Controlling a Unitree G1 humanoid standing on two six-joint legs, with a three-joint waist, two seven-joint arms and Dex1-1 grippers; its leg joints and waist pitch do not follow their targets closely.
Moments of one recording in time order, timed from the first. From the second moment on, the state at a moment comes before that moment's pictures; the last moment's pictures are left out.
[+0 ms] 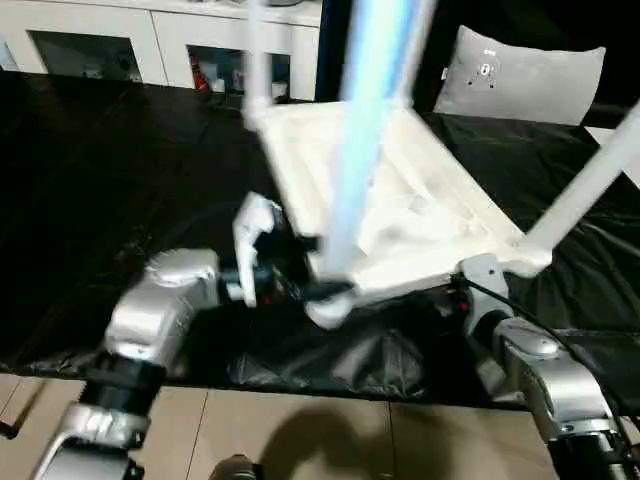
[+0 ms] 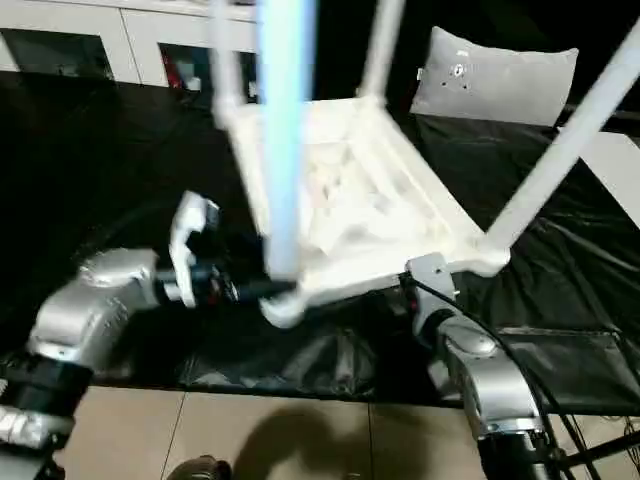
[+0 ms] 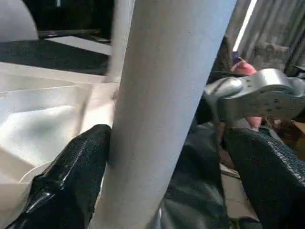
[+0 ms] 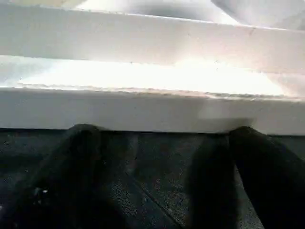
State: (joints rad) left arm -0.45 0.33 -0.16 0.16 -0.41 0.37 -1.17; right arm -0.20 -0.32 0.03 0.17 0.11 0.47 0.34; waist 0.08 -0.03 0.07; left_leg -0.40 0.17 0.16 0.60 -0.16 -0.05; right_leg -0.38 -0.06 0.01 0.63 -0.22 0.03
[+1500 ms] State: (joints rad) left arm -0.50 0.10 -0.24 0.12 -0.25 0.21 -0.83; right arm -0.53 -0.24 0.11 0.61 -0.01 0.14 0.42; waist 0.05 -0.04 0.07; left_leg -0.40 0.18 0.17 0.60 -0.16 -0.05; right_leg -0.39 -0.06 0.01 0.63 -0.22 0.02
